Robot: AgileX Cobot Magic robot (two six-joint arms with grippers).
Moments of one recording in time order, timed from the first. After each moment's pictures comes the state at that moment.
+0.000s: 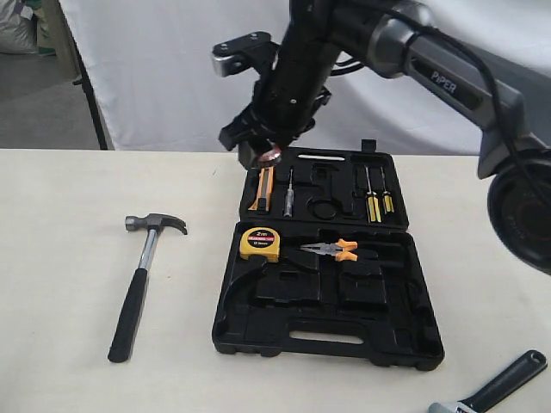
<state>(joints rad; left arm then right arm) 0.09 0.00 0.00 -0.03 0.27 0.01 0.65 2.31 -2.32 0.11 1.21 -0.29</state>
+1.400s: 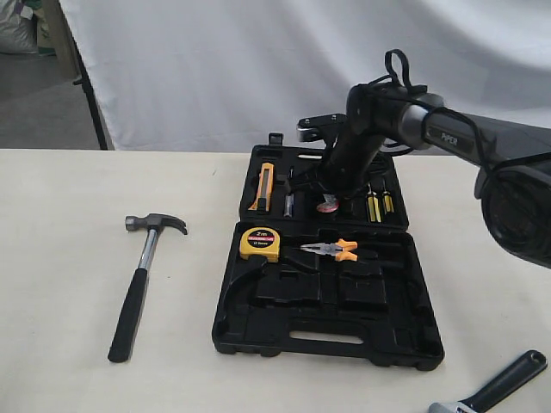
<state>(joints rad) 0.09 0.00 0.00 -0.03 0.27 0.01 0.48 2.49 -2.13 0.05 0.92 -0.07</state>
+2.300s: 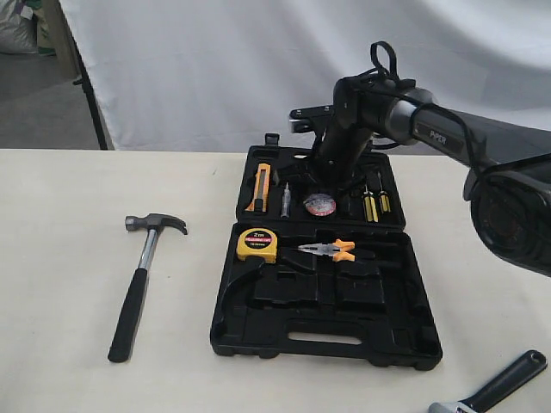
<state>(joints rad) 0.09 0.00 0.00 -0.03 0.27 0.01 0.50 2.49 -2.19 0.01 0.95 0.03</state>
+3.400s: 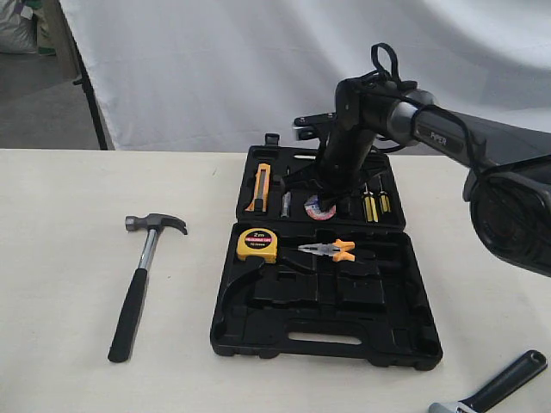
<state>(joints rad) 0.09 0.00 0.00 -0.03 0.27 0.01 0.50 2.50 -2.20 0.00 1.02 0.03</state>
